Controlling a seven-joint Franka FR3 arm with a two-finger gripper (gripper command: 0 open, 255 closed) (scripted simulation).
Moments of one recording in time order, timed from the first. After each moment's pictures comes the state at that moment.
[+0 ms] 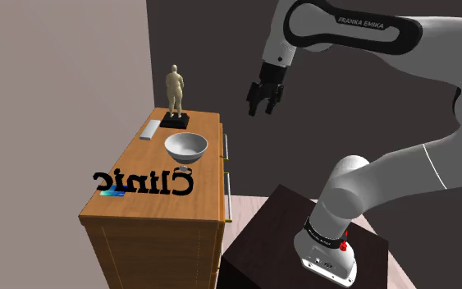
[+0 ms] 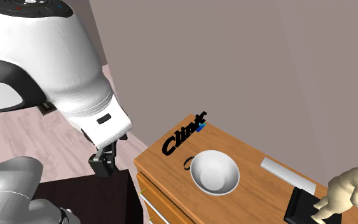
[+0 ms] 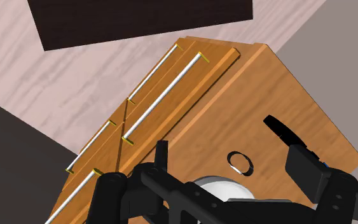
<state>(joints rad) -0.02 -0.75 -0.03 -2.31 0.11 1.59 0.15</state>
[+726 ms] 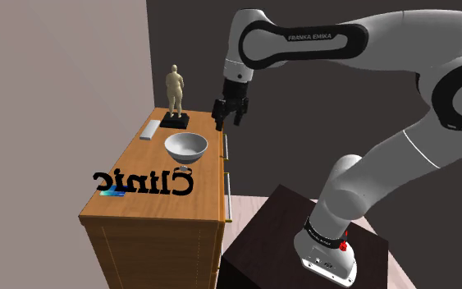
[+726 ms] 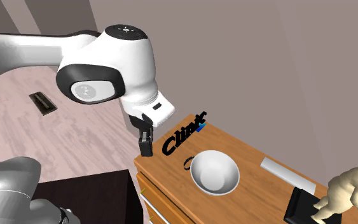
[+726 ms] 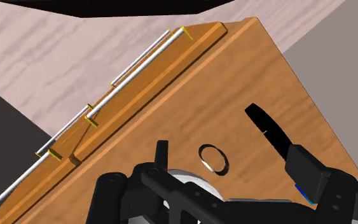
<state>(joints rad) 0.05 -0.50 0.09 -2.27 0.13 1.79 0.19</state>
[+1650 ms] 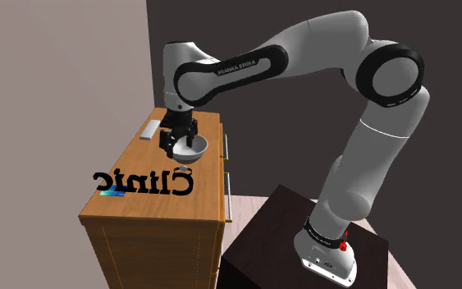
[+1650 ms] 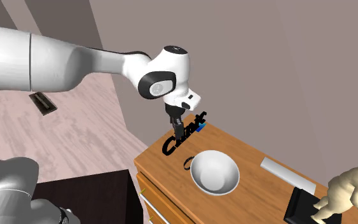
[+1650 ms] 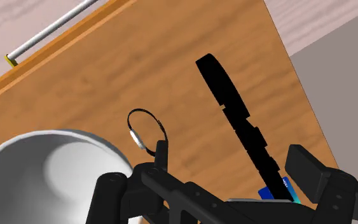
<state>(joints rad) 0.13 -0.02 0.25 -2.03 0.03 2.00 0.29</state>
